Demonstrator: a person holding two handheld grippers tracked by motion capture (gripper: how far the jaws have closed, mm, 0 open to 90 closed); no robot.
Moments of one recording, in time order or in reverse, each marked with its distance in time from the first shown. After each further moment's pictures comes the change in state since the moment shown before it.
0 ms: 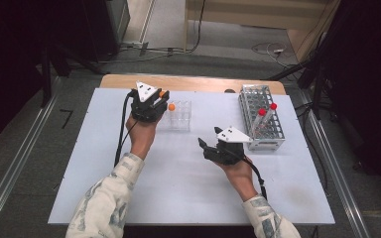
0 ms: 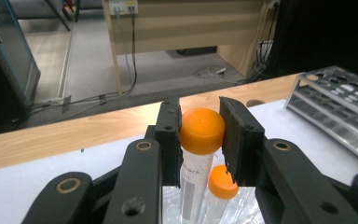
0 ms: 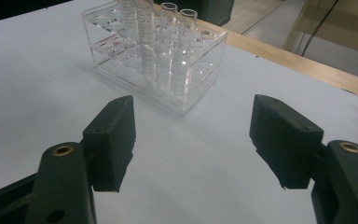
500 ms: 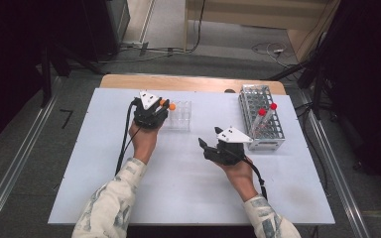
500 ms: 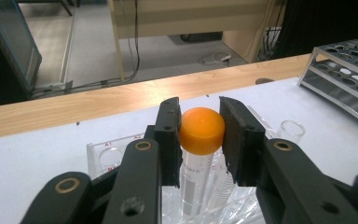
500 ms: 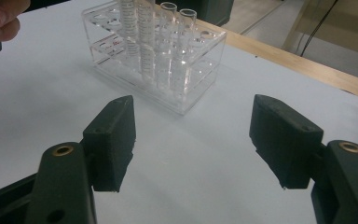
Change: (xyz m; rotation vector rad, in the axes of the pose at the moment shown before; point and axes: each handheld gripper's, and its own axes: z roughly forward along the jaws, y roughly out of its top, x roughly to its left) left arm 0.001 -0.029 0.014 0.039 0.021 -0.018; right arm 0.000 0.000 -0.001 -0.001 -0.003 -0.003
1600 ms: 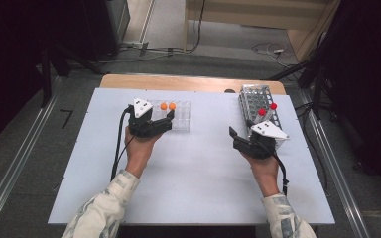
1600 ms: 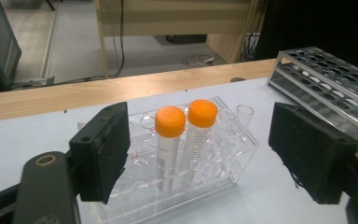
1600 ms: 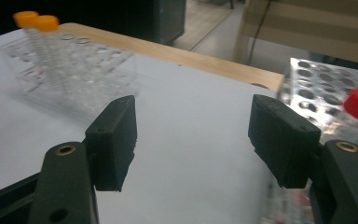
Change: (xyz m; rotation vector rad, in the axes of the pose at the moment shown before) left arm -0.006 -0.002 -0.041 -0.013 -0.076 -0.034; right arm -0.068 -0.006 -0.043 -0.061 -0.185 0.122
